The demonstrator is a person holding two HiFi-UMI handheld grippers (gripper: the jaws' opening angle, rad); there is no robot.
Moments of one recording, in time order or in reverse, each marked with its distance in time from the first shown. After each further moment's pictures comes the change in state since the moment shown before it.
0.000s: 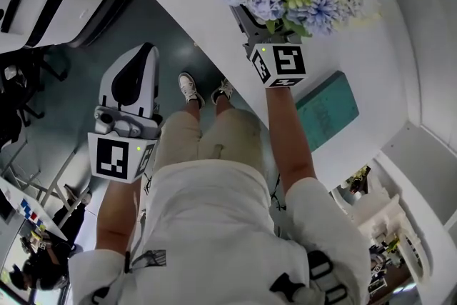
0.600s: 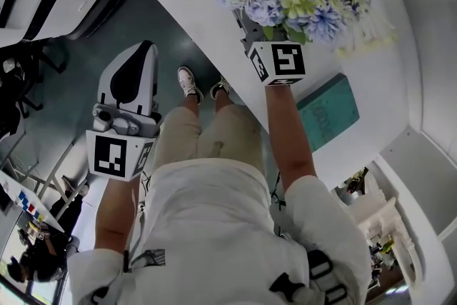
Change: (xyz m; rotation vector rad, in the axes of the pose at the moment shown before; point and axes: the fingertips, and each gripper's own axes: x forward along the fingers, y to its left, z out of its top) left arm 0.013 -0.004 -0.015 -0.024 0.040 0.019; right arm 0.009 -0.004 0.003 -0.020 -0.035 0.031
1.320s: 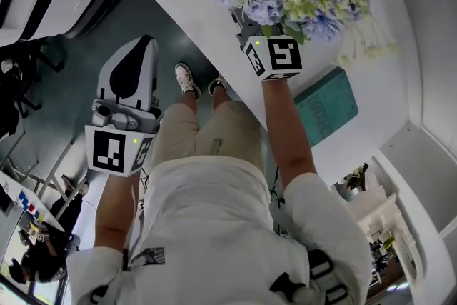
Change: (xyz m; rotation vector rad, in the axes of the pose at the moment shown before) left arm 0.007 0.005 -0.005 -0.029 0.005 -0.002; right arm 0.009 0.003 -0.007 0.029 -0.015 0.010
